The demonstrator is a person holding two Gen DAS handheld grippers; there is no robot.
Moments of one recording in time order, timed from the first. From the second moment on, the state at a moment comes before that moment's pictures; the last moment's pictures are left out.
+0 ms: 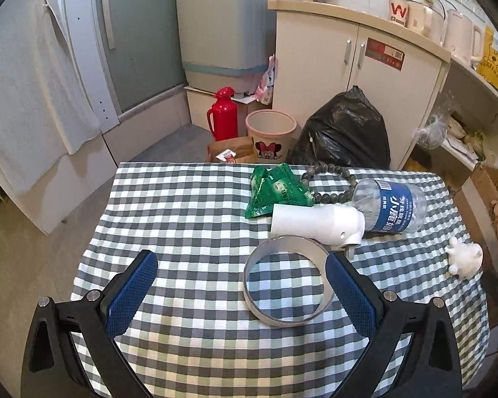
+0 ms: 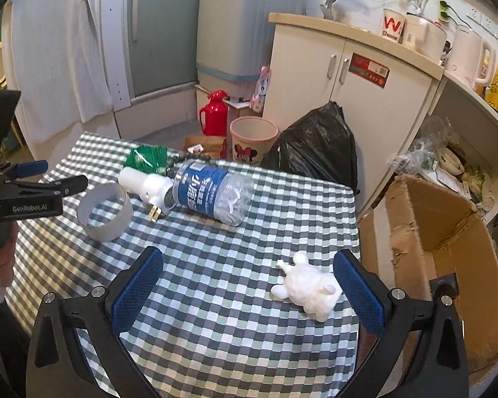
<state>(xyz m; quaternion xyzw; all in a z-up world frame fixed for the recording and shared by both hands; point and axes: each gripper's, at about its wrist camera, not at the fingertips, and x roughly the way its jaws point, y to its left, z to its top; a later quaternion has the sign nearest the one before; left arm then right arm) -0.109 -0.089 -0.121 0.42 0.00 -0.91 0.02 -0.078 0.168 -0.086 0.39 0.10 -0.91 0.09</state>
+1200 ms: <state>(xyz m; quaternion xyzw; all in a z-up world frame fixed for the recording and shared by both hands) -0.135 -0.093 -0.189 0.48 0.01 -0.88 0.00 -0.114 0.197 -0.155 0.45 0.16 -0.88 0.00</state>
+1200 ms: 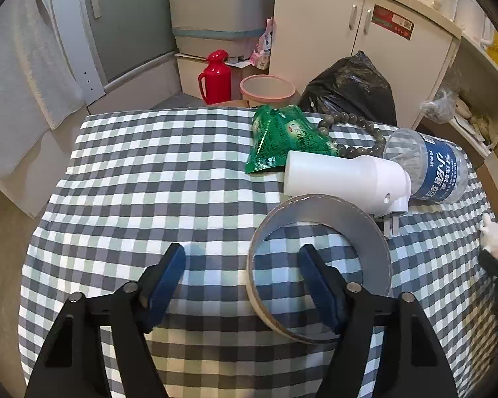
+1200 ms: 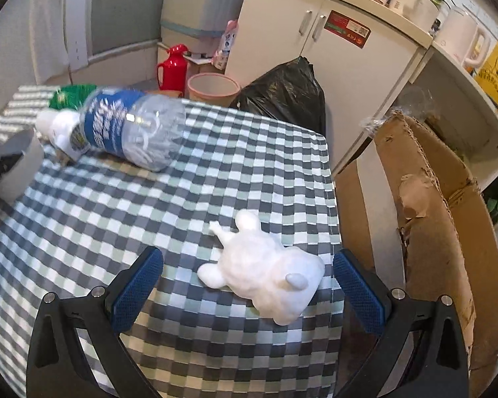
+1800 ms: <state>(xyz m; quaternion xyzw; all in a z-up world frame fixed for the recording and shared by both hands) -0.136 -0.076 -0.186 0.47 0.02 -0.88 -0.03 -0.110 0.205 -0.157 0.45 0.12 -0.88 0.02</state>
